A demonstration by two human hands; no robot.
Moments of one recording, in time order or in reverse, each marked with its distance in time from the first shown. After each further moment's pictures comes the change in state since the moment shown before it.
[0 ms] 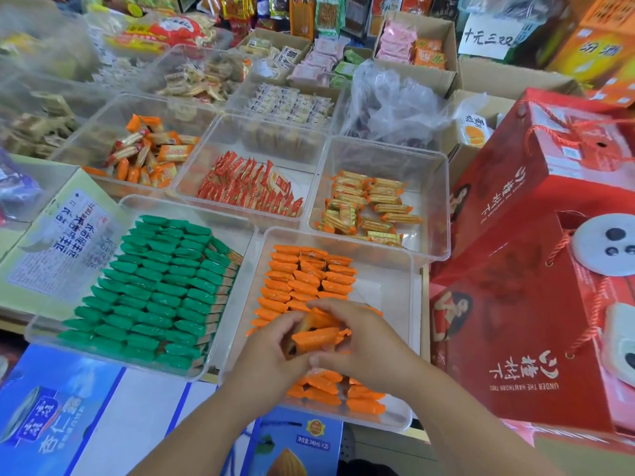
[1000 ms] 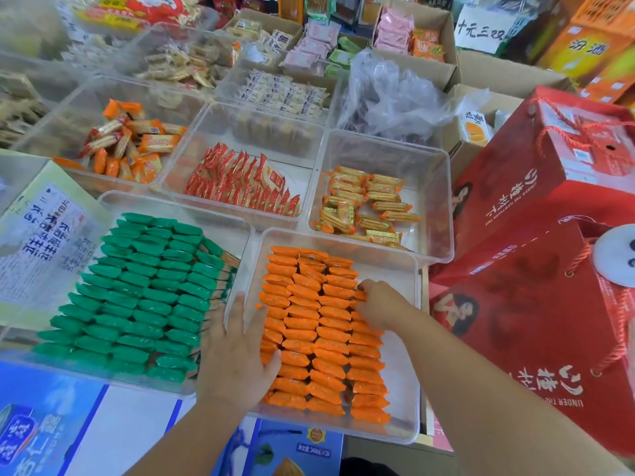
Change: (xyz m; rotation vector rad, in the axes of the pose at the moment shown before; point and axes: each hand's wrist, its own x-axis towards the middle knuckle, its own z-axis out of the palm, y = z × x) left_hand 0.025 -0.069 -0.033 1.276 0.234 -0.099; right_hand 0.088 0.095 -0.021 -0.421 -0.070 0.701
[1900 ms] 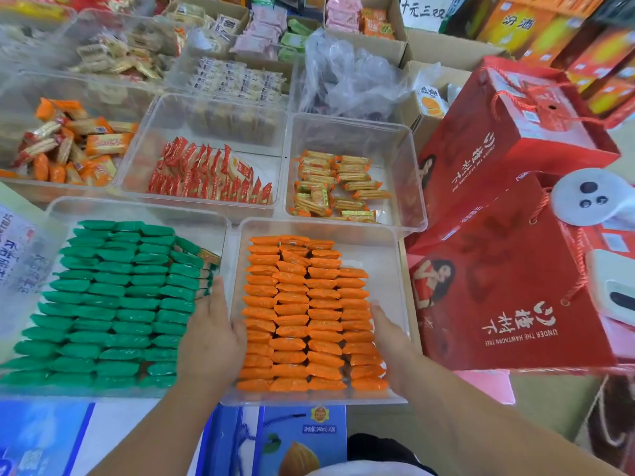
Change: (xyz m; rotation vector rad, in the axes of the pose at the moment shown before) left_hand 0.025 -0.027 0.007 -0.445 0.000 -0.088; right_hand -0.091 0.020 0.073 1.254 -0.010 0.529
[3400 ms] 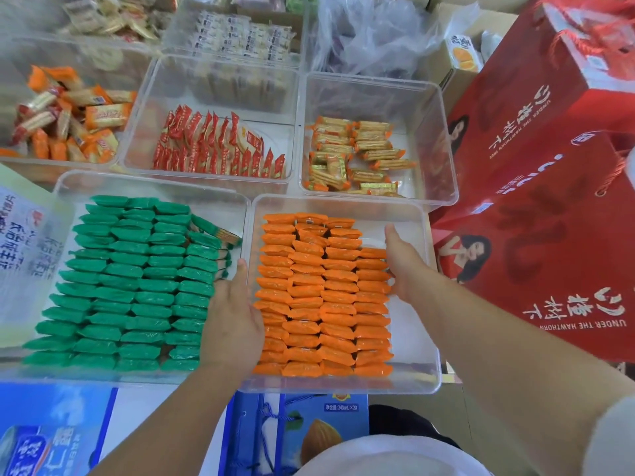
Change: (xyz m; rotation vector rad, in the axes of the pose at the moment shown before) left_hand 0.004 -0.012 0.012 -0.124 0.008 0.056; right_hand 0.045 -0.089 0.027 0.033 0.089 -0.080
